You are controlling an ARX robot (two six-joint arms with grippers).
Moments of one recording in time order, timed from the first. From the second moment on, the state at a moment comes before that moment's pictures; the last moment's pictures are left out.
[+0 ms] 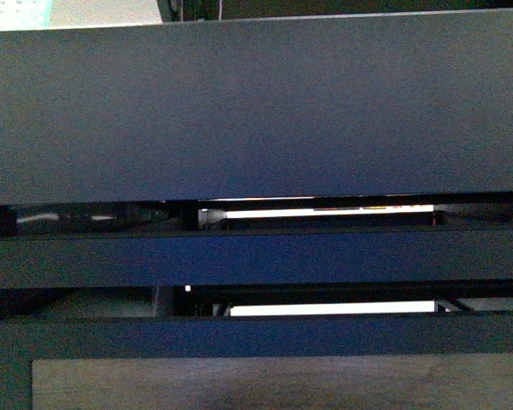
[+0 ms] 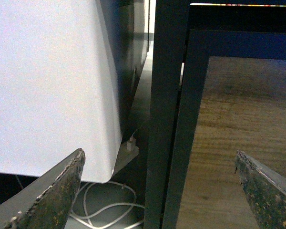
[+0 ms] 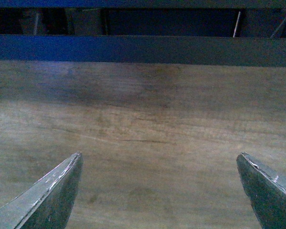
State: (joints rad) left arm 0.00 0.00 0.01 -0.01 0.00 0.00; right arm 0.00 0.00 0.02 -0.01 0.00 0.00
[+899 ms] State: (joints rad) left arm 0.00 0.00 0.01 -0.01 0.00 0.00; right arm 0.00 0.00 0.02 -0.01 0.00 0.00
